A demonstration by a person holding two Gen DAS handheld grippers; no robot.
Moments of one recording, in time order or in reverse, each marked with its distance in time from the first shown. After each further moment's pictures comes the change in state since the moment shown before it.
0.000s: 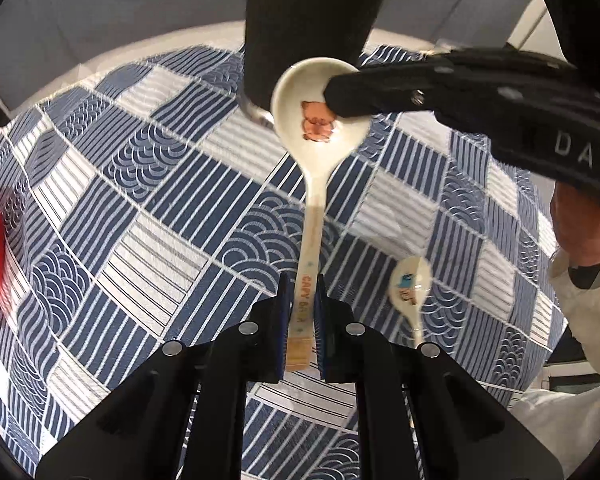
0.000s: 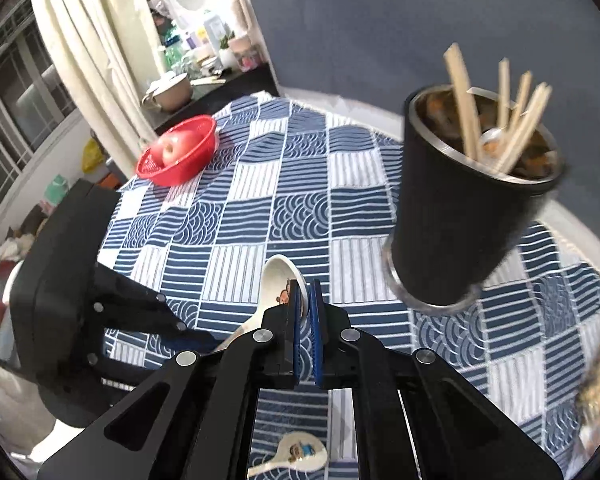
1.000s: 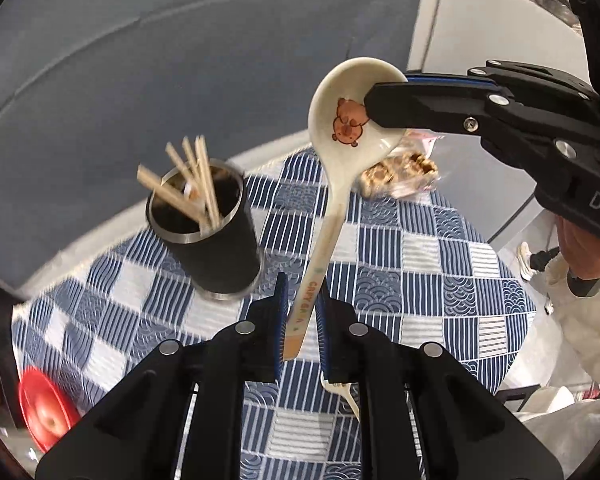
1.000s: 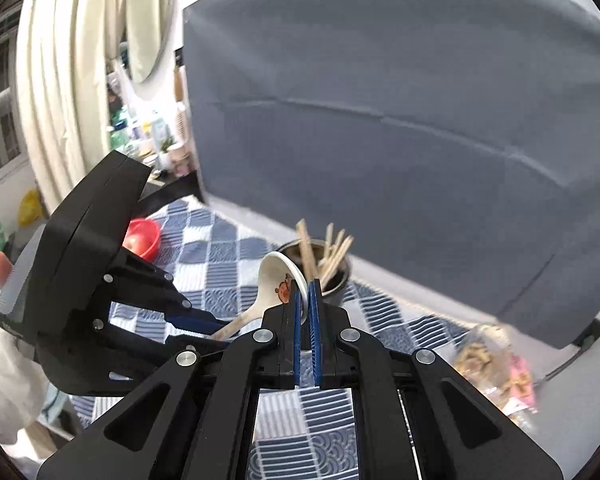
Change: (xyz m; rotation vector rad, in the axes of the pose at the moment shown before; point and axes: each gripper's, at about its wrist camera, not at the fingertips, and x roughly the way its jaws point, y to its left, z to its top) left arm -0.114 -0.088 0.102 0.345 -0.198 -0.054; right arm -0.188 0.004 0.026 0.026 -0.299 -0.362
